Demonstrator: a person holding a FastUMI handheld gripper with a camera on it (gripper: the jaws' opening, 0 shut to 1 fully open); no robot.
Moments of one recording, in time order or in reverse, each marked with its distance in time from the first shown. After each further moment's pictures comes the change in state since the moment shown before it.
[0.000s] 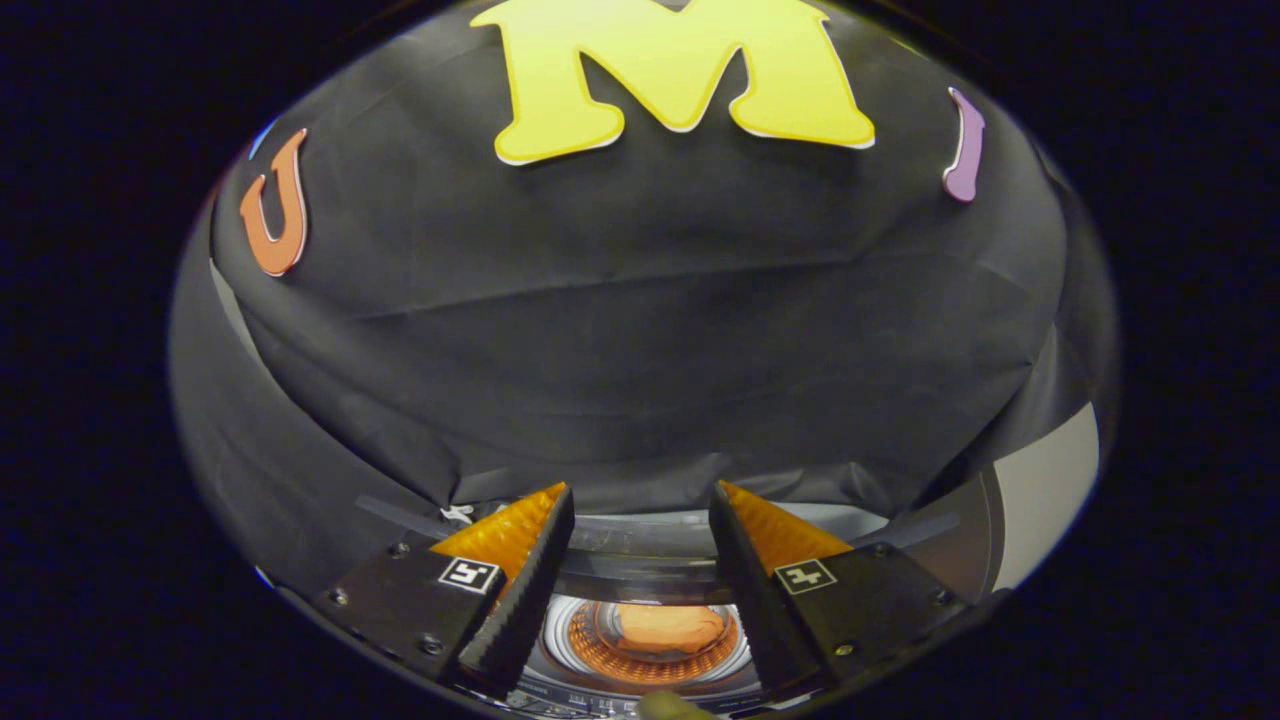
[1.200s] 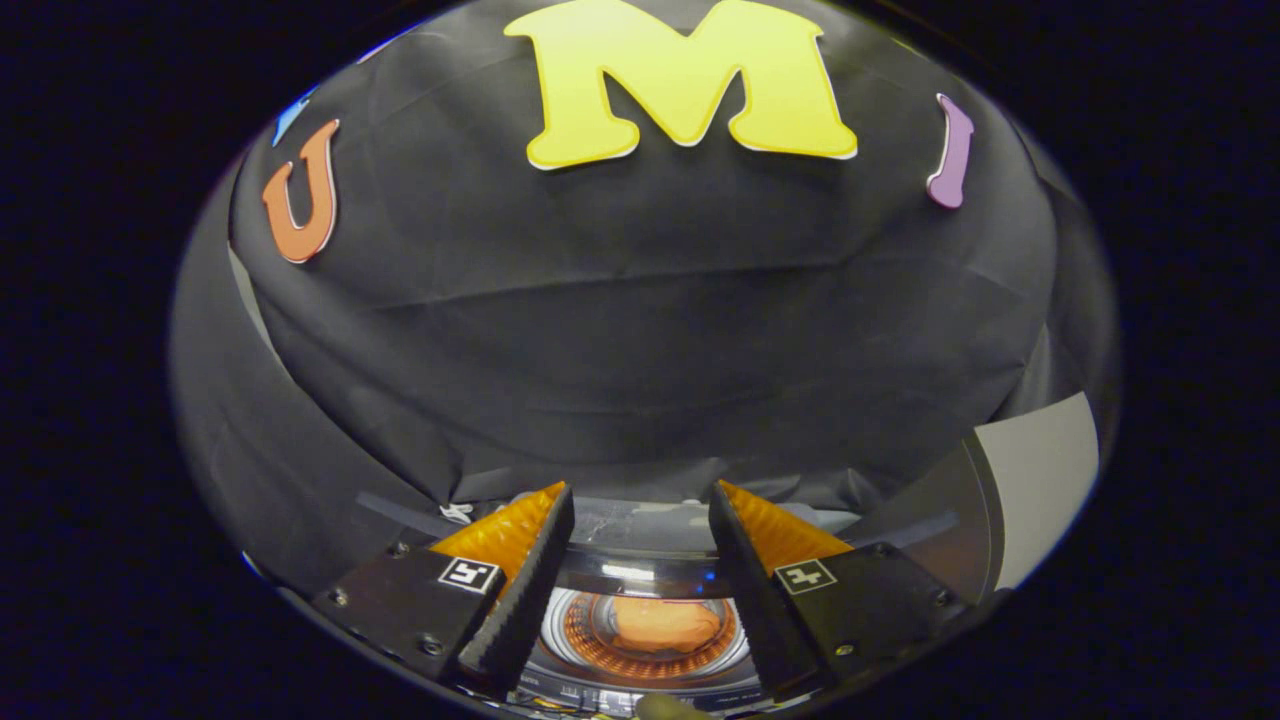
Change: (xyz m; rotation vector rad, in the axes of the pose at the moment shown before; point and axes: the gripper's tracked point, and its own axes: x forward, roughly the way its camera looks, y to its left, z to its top) arm -0.022 0.002 -0.022 -0.028 -0.042 0.007
